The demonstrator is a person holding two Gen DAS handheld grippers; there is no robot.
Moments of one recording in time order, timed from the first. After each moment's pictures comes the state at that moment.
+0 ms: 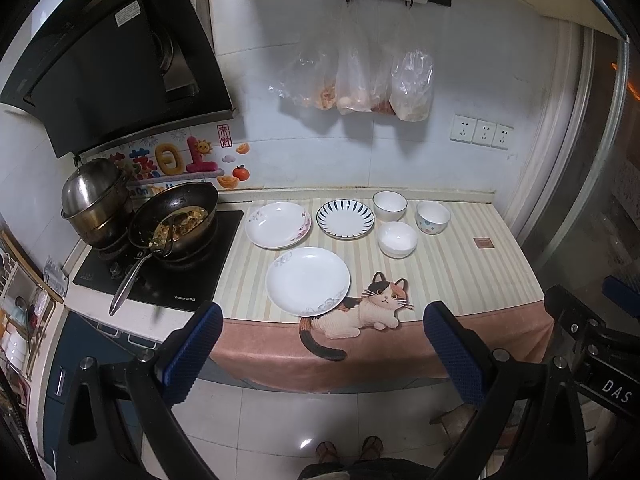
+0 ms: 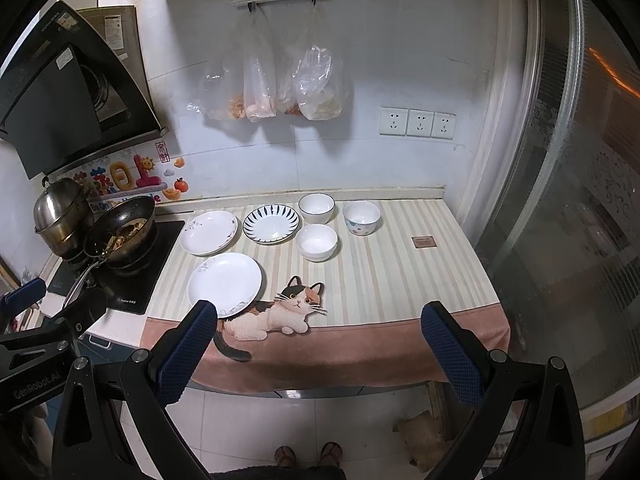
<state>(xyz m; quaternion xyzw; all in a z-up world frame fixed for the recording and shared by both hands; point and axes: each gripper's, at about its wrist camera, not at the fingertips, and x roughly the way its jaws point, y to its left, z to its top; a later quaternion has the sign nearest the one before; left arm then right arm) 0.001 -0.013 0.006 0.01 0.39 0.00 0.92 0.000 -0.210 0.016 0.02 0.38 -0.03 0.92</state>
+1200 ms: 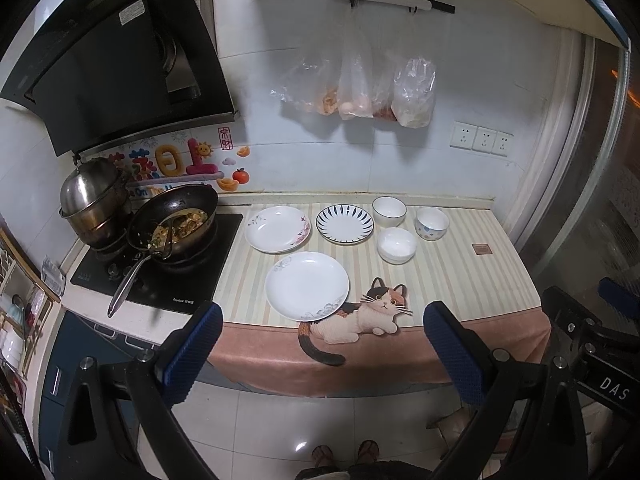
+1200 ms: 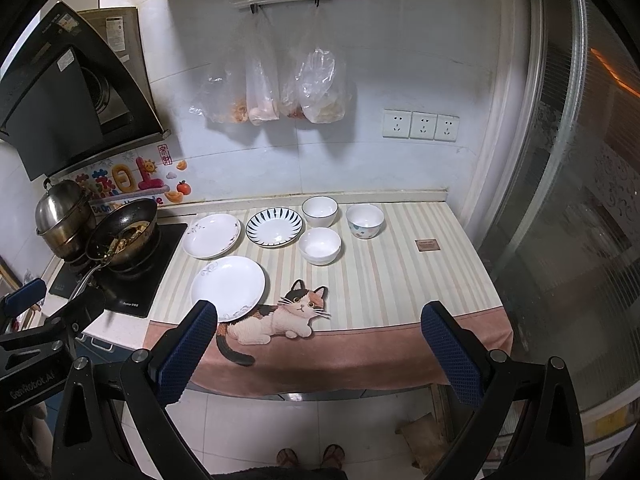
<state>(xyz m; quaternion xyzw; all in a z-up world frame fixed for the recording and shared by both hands) 0.018 -0.006 0.020 0.00 0.38 0.00 0.93 0.009 -0.203 0.016 0.02 0.37 -0.02 0.93</state>
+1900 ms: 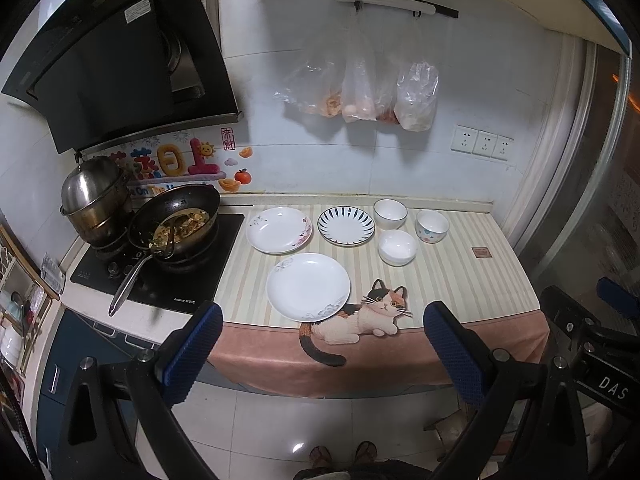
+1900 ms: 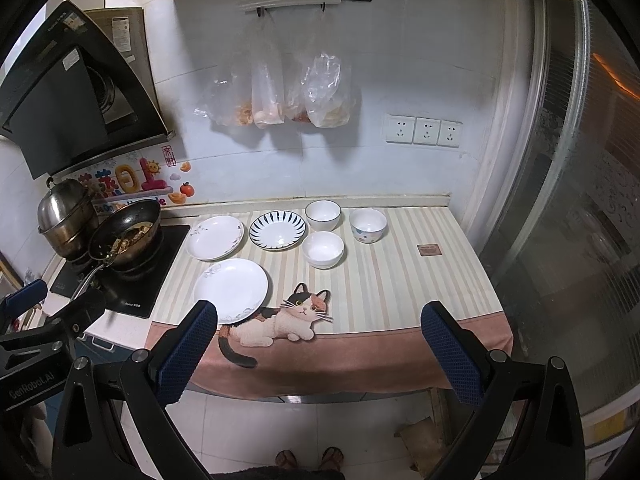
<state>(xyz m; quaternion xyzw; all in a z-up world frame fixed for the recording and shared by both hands) 0.015 -0.003 0.021 0.00 0.37 0.00 0.93 0.003 -0.199 0.020 0.02 0.37 -0.02 0.93</state>
